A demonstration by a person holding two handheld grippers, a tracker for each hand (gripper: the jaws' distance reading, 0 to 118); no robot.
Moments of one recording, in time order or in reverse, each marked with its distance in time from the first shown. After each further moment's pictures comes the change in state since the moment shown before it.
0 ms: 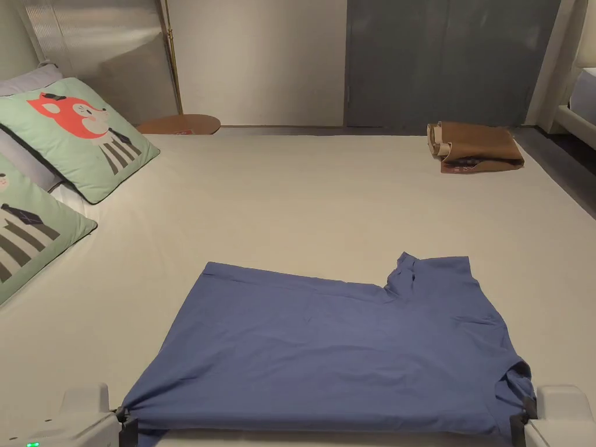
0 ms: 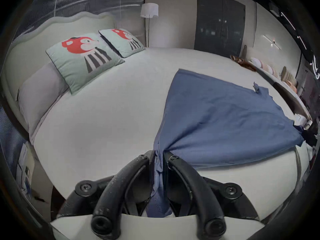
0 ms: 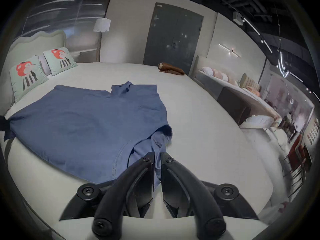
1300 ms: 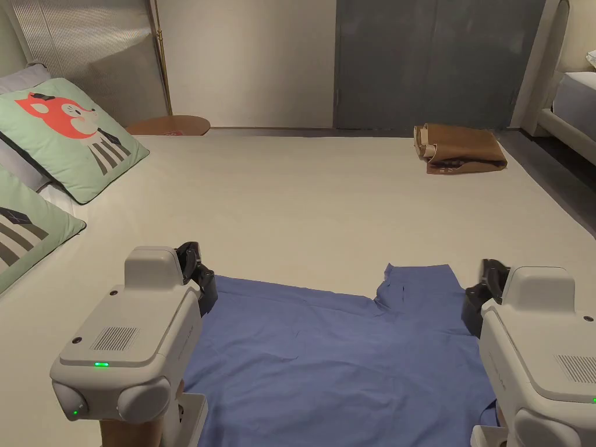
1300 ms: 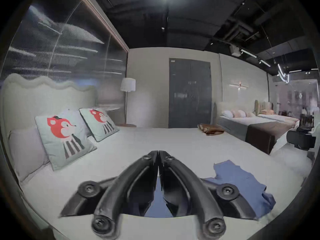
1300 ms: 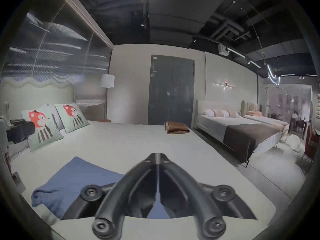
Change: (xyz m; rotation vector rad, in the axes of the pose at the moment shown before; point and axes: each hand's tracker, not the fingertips) left arm 0.133 0.093 0.106 0.703 -0.204 -0.060; right arm -0.037 0.125 0.100 0.485 0.063 -0.125
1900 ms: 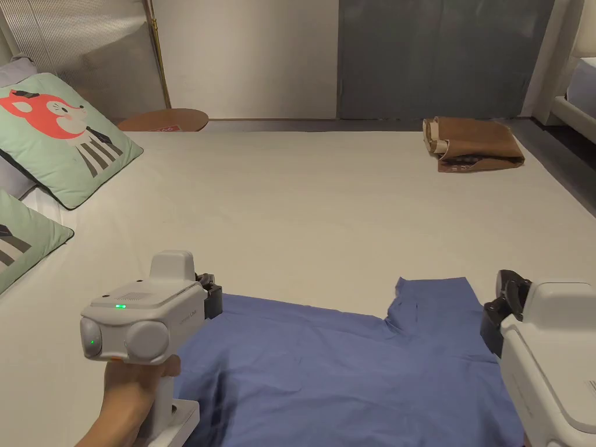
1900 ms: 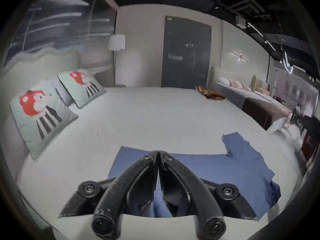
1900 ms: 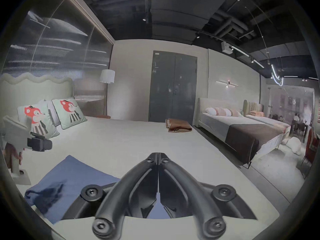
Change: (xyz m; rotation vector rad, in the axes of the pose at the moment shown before) left arm -0.038 -0.027 -0.176 -0.442 -0.081 0.038; right arm 0.003 -0.009 -0.077 -0.029 0.012 0.026
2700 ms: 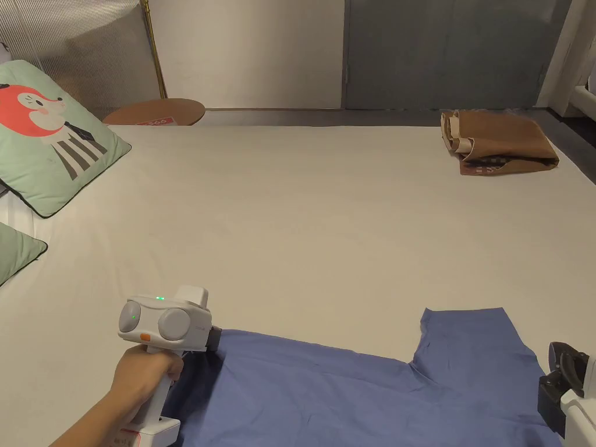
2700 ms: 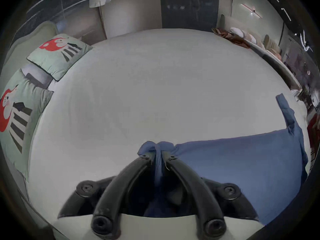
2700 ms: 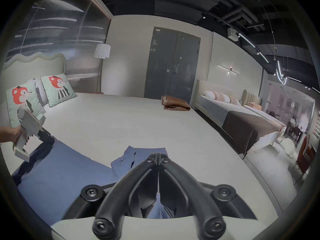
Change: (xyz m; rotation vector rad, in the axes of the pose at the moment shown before) left arm -0.028 -0.008 -0.212 -0.447 0.055 -0.116; right arm 0.020 -0.049 -0.090 -0.204 -0.043 0.063
